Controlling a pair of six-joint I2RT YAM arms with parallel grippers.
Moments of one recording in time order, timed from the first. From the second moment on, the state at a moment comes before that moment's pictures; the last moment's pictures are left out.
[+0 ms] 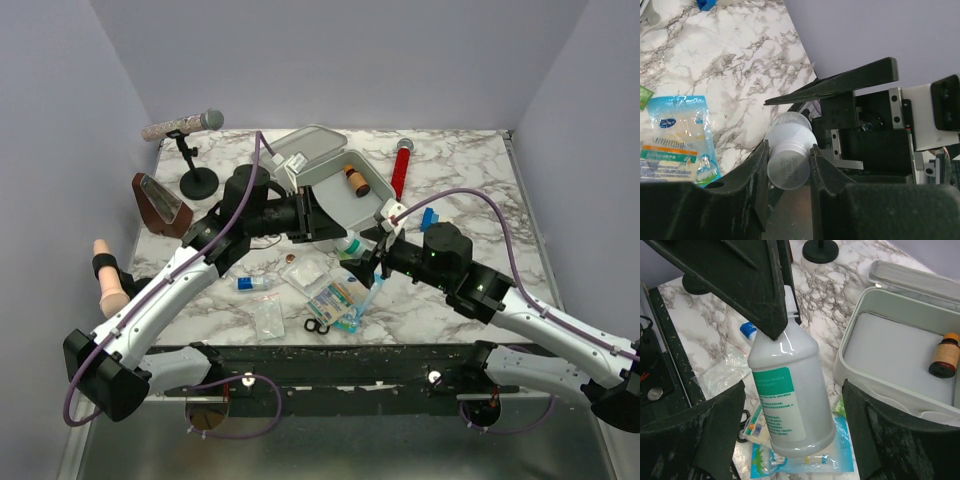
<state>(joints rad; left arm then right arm) -0.61 1.16 1.13 -0.31 0.59 -0.81 0.91 0.94 0.82 -0.06 -0.09 -0.04</state>
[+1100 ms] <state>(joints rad) -0.41 1.16 1.24 -0.51 0.20 -0.67 0.82 1.21 1.04 -0.12 0.04 -0.02</state>
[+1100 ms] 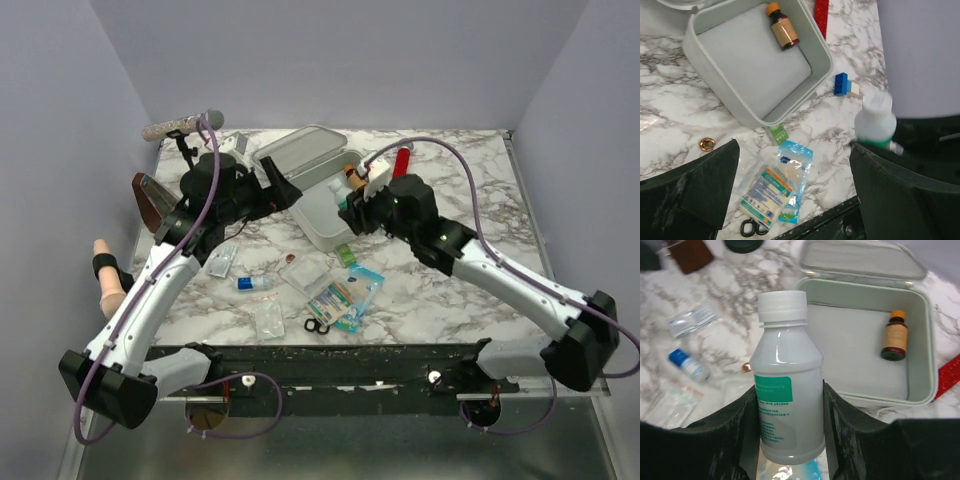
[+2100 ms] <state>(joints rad) -0.40 0.88 0.86 -0.48 0.06 -0.68 0.57 2.23 1.85 -0.43 0.14 -0.07</state>
